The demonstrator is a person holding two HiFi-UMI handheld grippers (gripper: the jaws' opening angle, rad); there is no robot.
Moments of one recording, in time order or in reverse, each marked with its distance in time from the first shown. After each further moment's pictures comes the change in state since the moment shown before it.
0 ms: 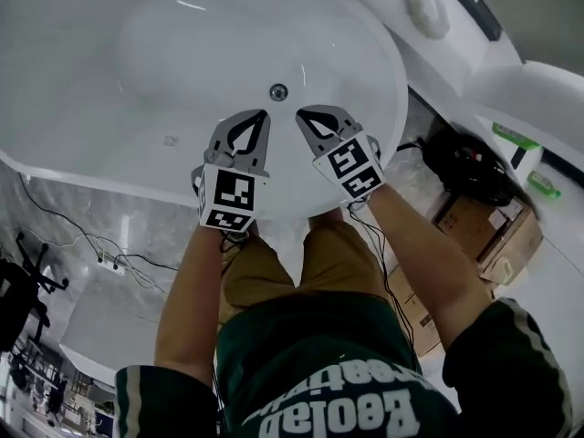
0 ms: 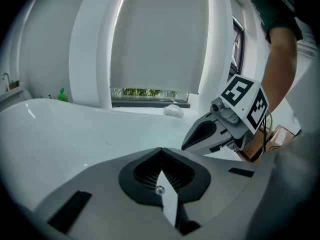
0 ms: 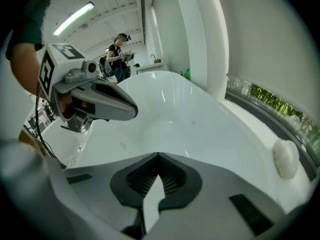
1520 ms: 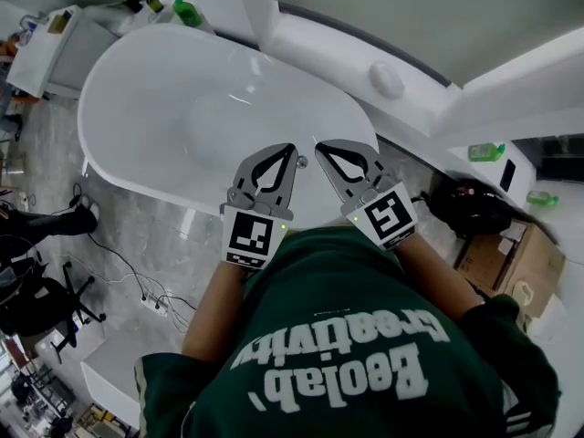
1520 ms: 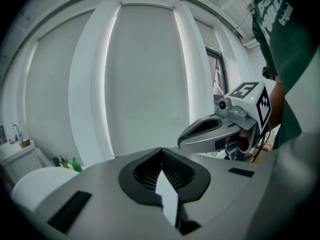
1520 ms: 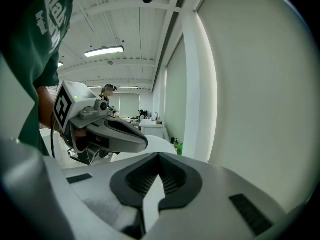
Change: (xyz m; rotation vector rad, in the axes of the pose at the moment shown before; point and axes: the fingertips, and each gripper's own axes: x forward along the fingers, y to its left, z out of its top) left arm -0.212 -0.091 0.258 0.157 -0.353 0.066; right arm -0.311 0.059 0.229 -0.167 -0.536 -0.132
